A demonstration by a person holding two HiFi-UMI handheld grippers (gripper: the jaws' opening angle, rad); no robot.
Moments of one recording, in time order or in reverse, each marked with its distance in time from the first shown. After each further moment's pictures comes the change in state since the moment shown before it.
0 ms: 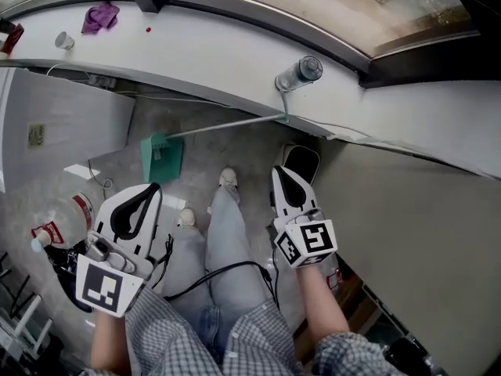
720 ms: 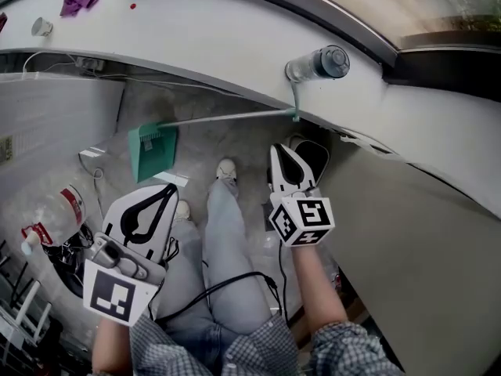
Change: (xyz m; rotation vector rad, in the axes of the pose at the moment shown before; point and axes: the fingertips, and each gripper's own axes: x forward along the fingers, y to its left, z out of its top) left arm 0.091 -0.003 -0.063 0.005 0.093 -0.058; right arm 0.100 -0.071 -0.074 0.101 0.122 -0.051
